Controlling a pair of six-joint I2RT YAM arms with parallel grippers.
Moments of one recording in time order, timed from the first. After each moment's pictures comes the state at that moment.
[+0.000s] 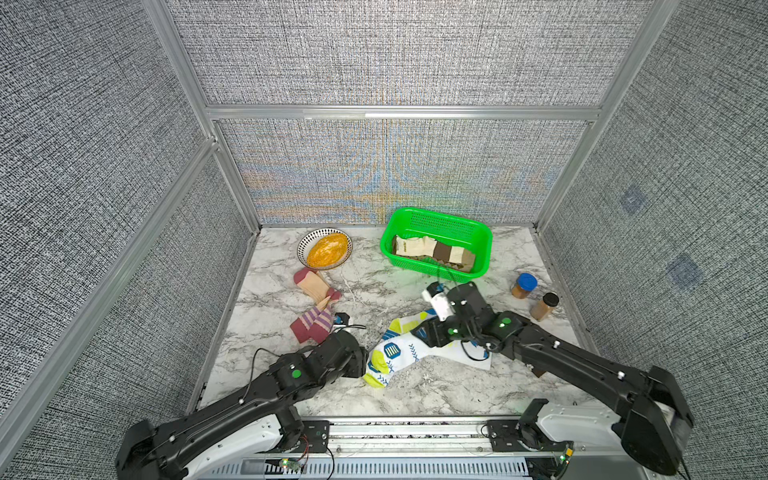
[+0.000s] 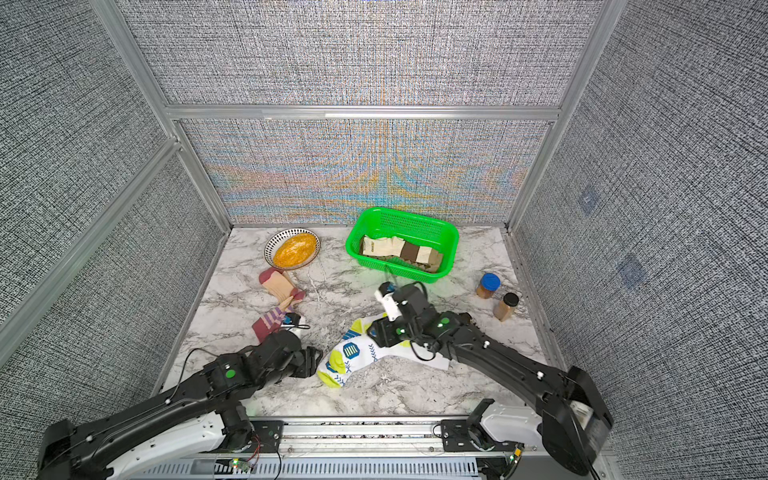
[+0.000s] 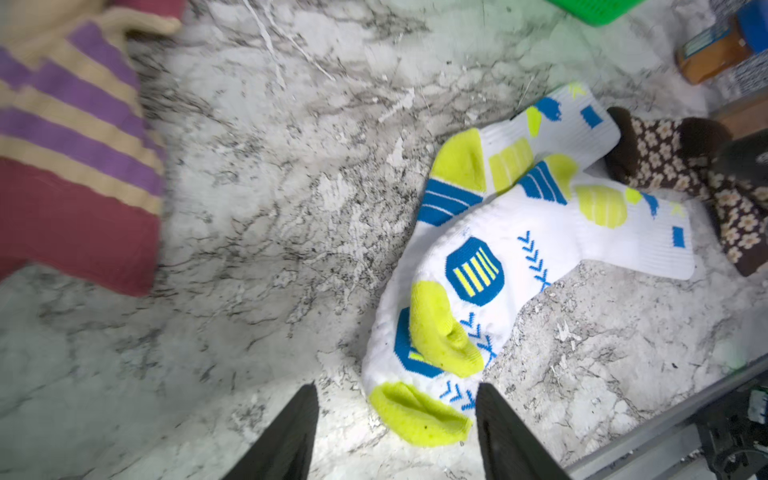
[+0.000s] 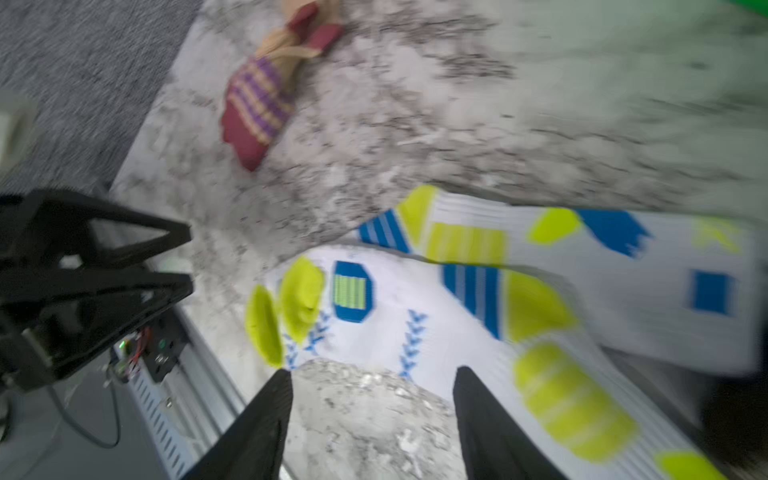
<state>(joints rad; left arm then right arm) -0.97 0.87 0.56 -0.59 -0.18 -0.77 0.68 1.18 0.79 -0.42 -0.20 0.40</state>
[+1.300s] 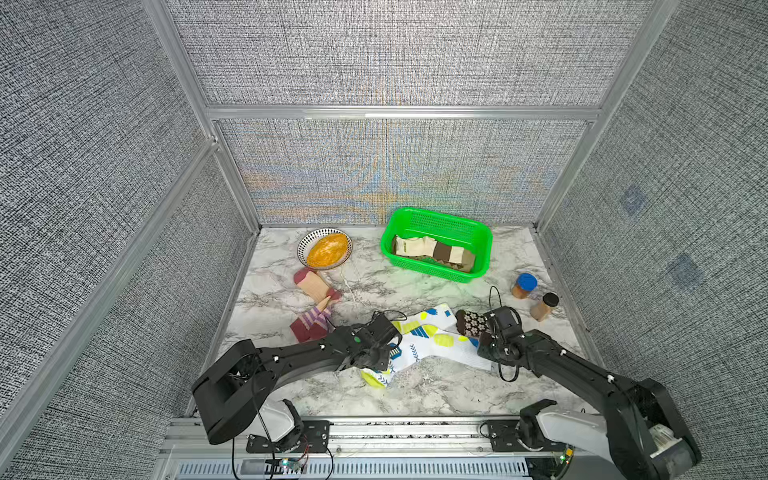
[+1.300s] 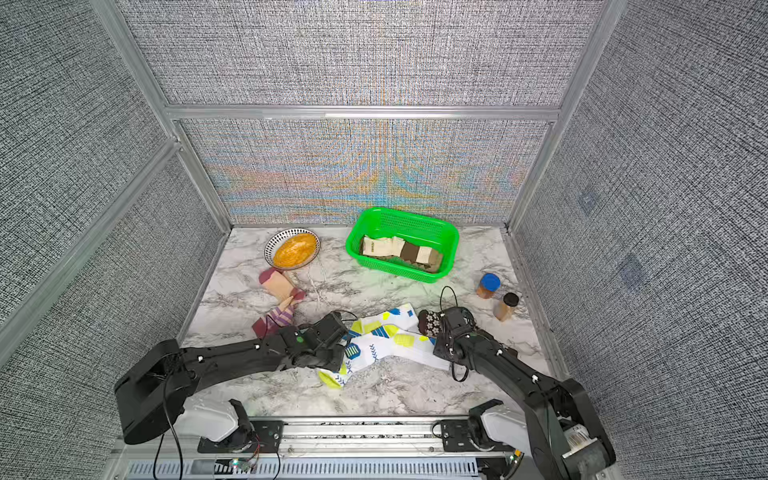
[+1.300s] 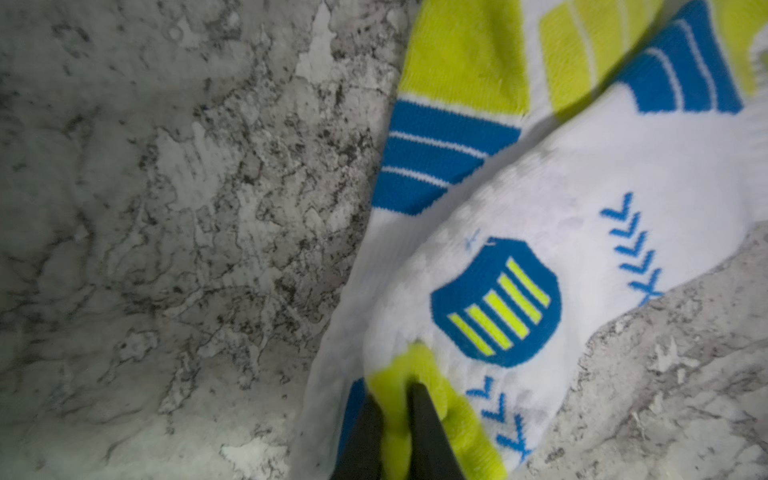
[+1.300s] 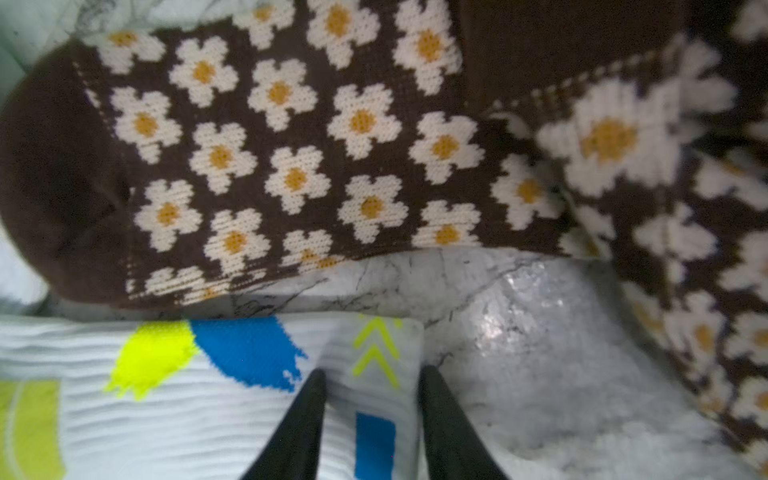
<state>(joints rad) -0.97 1.43 0.75 -0.52 -0.08 -0.66 0.36 1.17 0.47 -0.49 0.12 0.66</state>
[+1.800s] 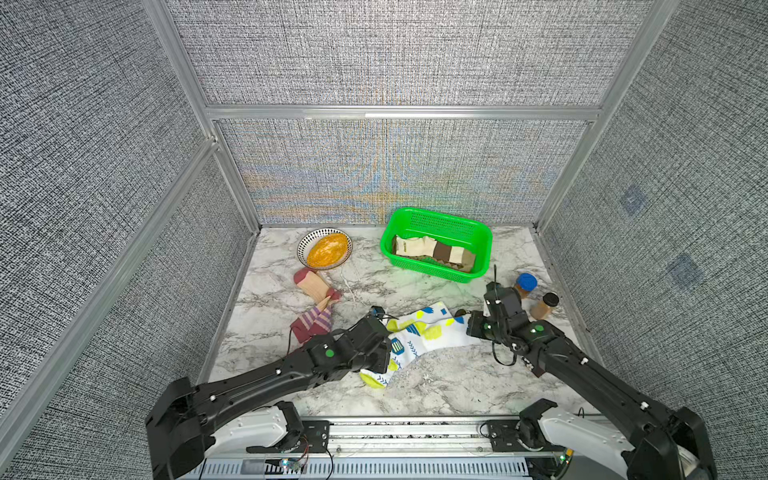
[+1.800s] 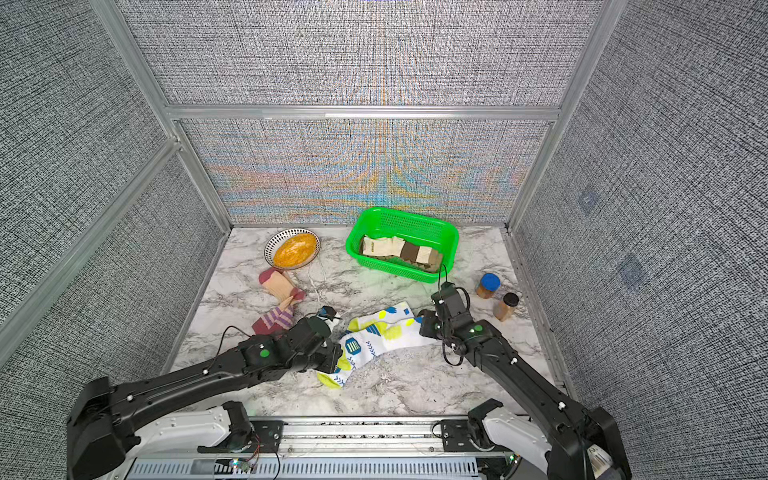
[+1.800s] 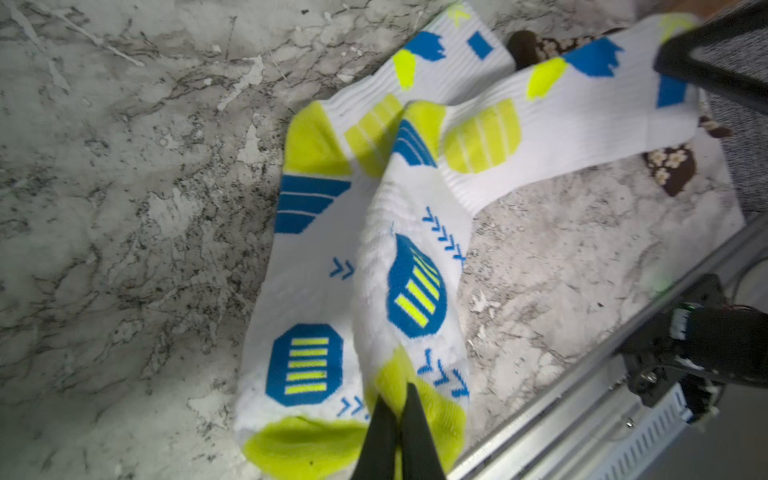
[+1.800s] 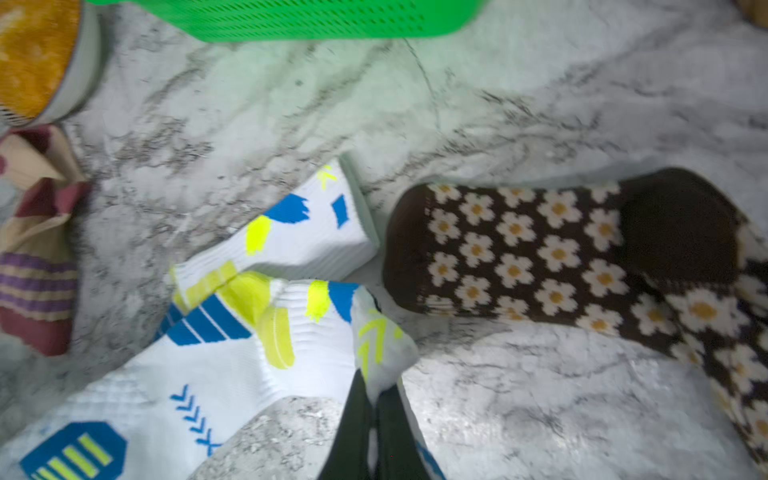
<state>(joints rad) -1.07 1.07 0.73 -0.55 -0.04 -0.71 0.47 1.06 0.72 -0.54 0.05 0.59</state>
